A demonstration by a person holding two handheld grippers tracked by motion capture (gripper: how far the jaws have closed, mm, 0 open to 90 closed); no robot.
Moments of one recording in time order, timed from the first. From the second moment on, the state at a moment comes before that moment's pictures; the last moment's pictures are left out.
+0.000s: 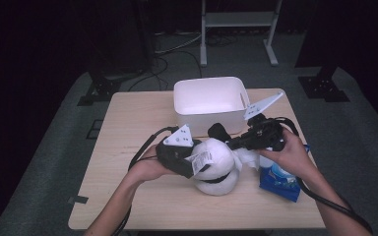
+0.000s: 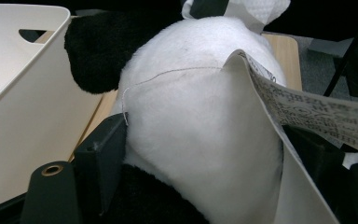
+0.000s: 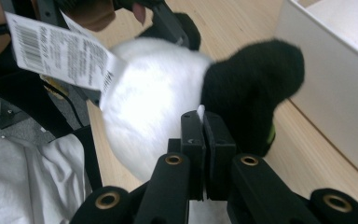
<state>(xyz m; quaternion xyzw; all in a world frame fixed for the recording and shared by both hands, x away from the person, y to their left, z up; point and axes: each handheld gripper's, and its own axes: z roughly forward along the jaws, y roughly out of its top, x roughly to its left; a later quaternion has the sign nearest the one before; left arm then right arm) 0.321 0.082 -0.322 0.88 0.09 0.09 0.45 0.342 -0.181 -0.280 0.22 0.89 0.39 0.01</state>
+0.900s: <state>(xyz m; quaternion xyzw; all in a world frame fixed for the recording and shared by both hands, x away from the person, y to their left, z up) 0.319 0.066 -0.315 0.89 0.08 0.09 0.45 0.342 -0.160 -0.278 0.19 0.90 0.38 -0.01</state>
